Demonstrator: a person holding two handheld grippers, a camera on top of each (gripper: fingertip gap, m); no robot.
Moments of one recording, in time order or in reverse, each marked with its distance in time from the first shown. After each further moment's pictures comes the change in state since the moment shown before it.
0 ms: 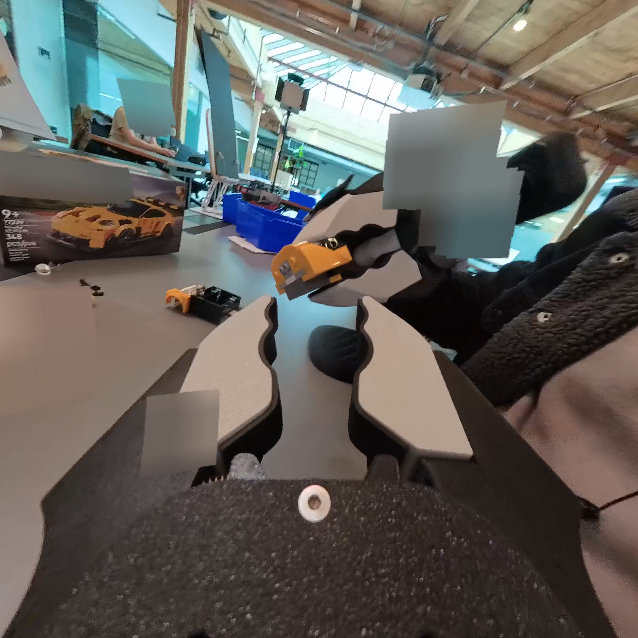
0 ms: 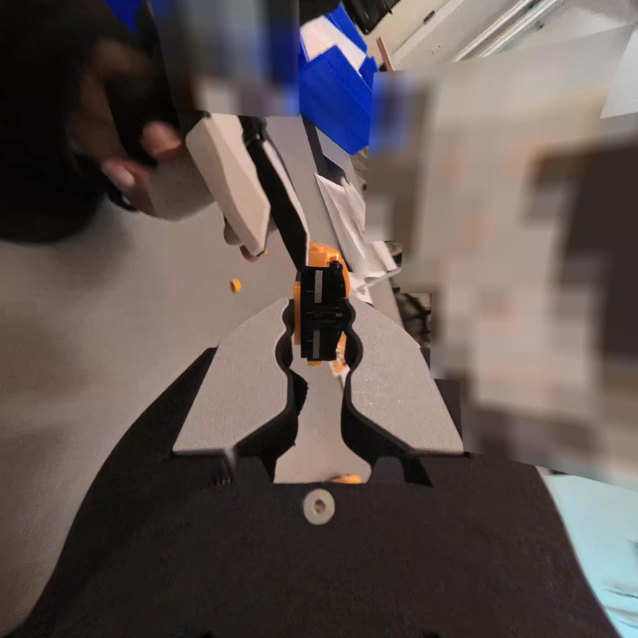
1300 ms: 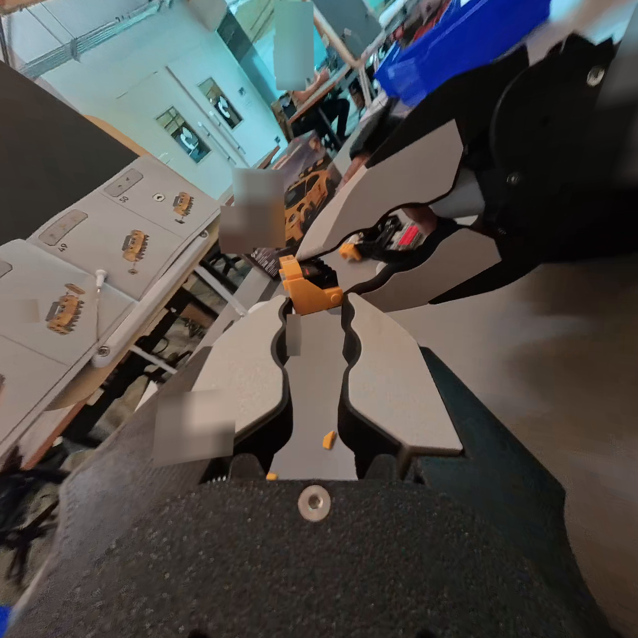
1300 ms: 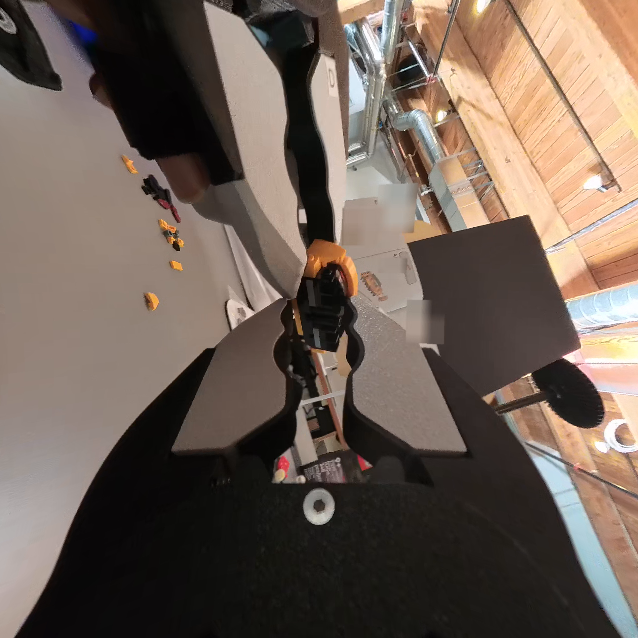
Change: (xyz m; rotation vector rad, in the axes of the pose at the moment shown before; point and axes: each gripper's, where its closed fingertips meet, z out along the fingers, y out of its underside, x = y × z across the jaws) left arm -0.019 0.013 0.002 -0.382 -0.541 0.916; right arm -0.009 0.005 0.018 0.198 0.427 -0.325
